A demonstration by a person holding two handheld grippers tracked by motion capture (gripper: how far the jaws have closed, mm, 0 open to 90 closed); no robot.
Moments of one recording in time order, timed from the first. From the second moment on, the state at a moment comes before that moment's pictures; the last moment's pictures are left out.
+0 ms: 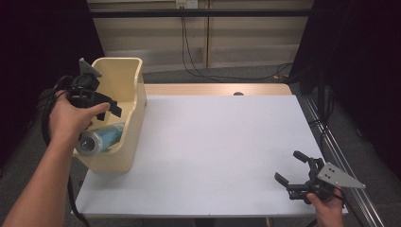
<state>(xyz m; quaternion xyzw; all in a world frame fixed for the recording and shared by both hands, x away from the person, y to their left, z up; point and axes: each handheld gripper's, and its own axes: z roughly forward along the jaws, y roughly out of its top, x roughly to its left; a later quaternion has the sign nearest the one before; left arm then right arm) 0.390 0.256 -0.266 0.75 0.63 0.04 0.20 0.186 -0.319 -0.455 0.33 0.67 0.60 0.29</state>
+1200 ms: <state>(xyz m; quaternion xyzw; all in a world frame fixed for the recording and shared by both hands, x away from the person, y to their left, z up) 0.374 0.167 -0.253 0.80 0.55 0.02 0.23 0.188 -0.318 -0.455 0.33 0.67 0.60 0.29</state>
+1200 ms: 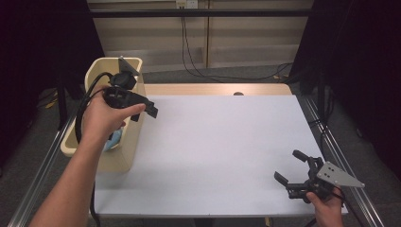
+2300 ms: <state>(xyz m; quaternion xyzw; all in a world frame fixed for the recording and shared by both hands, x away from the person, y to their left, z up) 0.362 0.117 -0.315 0.84 0.50 -0.01 0.22 0.188 -0.318 -0.455 0.33 0.67 0.59 0.29</state>
